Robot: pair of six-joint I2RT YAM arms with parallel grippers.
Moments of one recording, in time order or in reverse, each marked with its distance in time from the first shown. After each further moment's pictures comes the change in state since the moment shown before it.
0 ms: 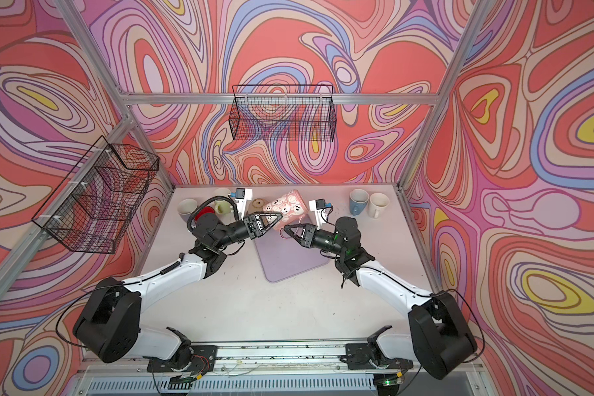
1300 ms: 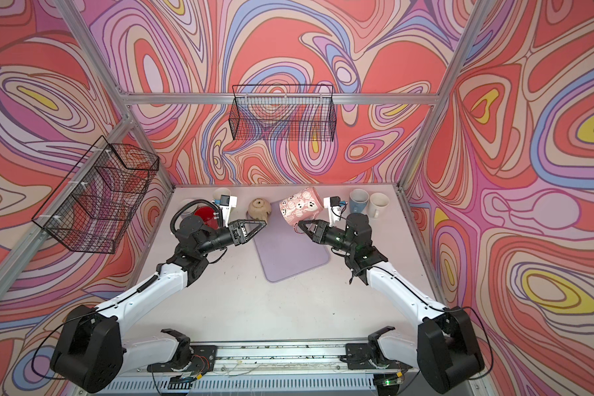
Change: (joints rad) left arm 0.124 -0.177 -0.100 -0.285 0.055 0.121; right arm -0.112 -0.092 0.013 -0.206 0.042 -0.077
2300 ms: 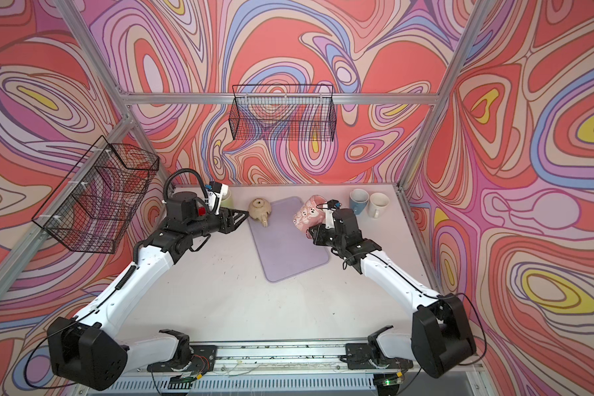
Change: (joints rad) left arm 0.134 -0.005 0.354 -0.829 -0.208 0.566; right arm 0.036 0.077 0.137 -0.481 0.390 -0.311
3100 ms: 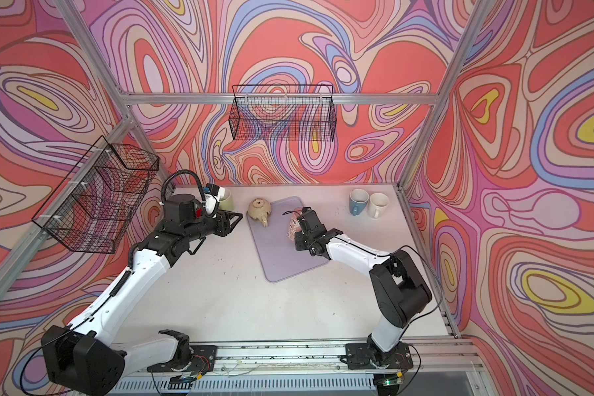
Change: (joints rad) left arm 0.001 -0.043 0.003 -0.101 -0.163 0.149; right arm 0.170 0.378 0.218 -0.167 0.337 -0.127
